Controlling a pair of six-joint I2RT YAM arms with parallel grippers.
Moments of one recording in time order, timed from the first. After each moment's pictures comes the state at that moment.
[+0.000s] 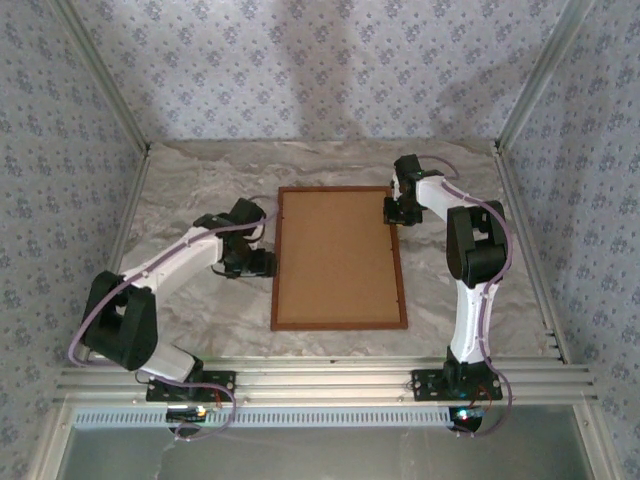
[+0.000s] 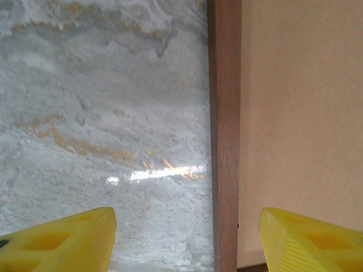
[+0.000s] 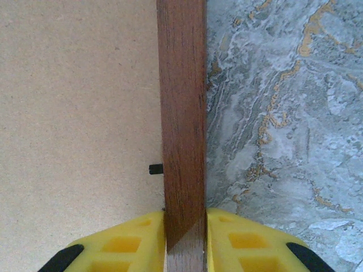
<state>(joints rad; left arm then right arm) -0.49 1.47 1.01 -0.89 0.09 -0.44 0.20 2.09 1.53 -0.72 -0.10 0.22</state>
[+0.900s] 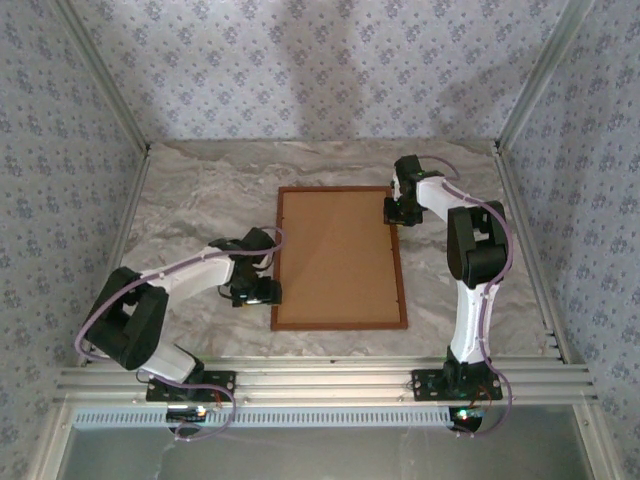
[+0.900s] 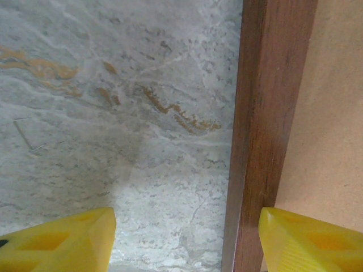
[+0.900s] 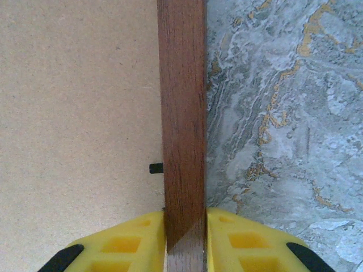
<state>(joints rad) -0.59 1.50 0.81 -0.77 0.14 -0.56 0.20 2.08 1.52 -0.71 -0.10 0.22</state>
